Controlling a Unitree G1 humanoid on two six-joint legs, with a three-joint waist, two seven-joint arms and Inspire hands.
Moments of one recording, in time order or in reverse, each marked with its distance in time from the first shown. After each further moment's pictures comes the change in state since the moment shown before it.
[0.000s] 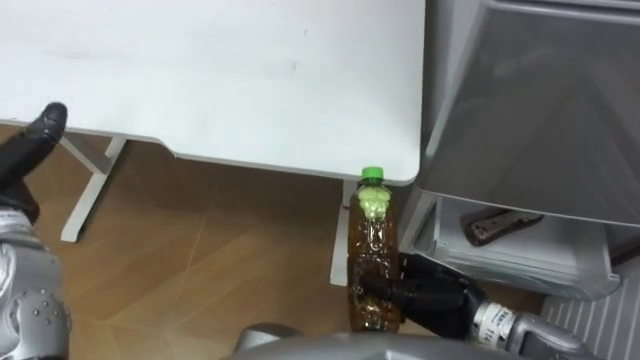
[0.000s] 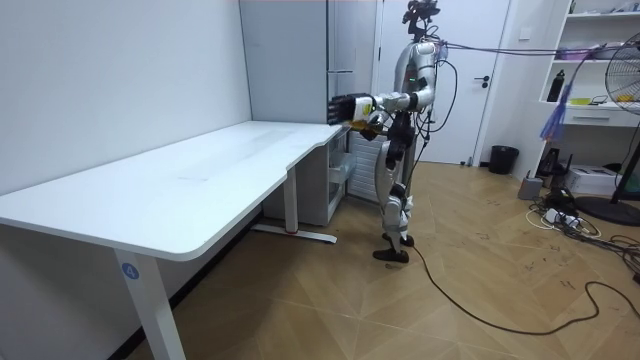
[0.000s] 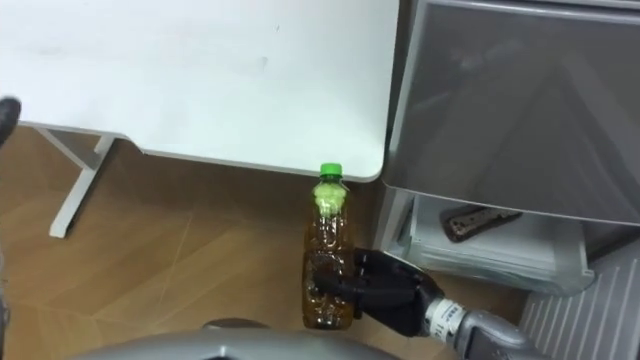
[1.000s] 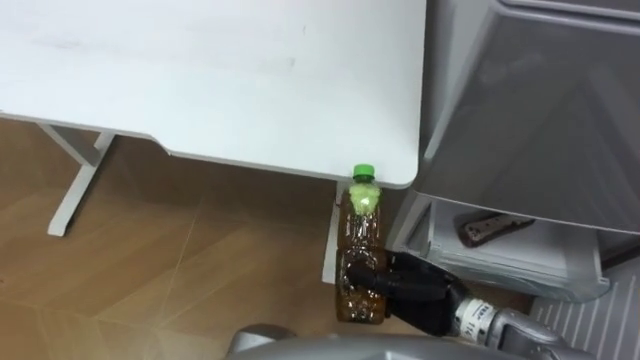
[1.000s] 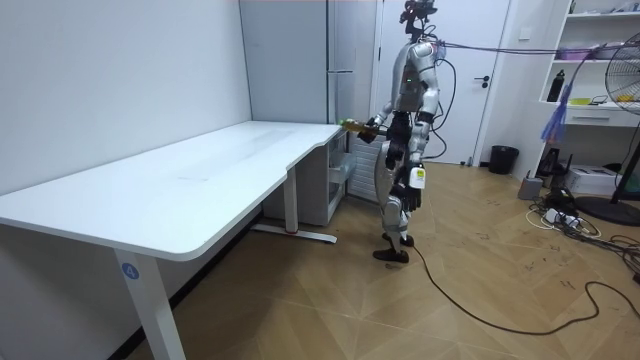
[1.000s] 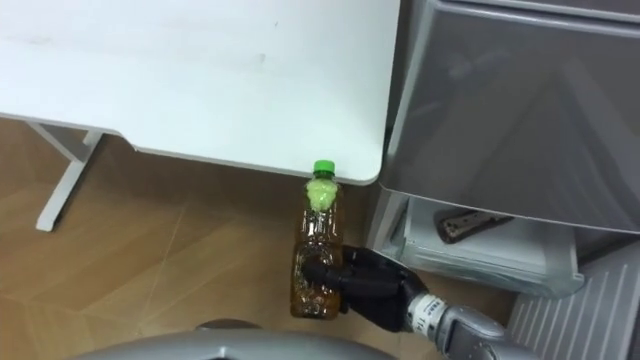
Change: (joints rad) left arm 0.128 -0.037 -0.396 0.885 0.251 0.132 -0.112; right arm -0.045 0.013 0.087 0.039 0.077 0.035 -0.123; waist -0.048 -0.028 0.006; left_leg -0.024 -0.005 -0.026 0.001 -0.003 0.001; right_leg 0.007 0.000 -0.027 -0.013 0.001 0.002
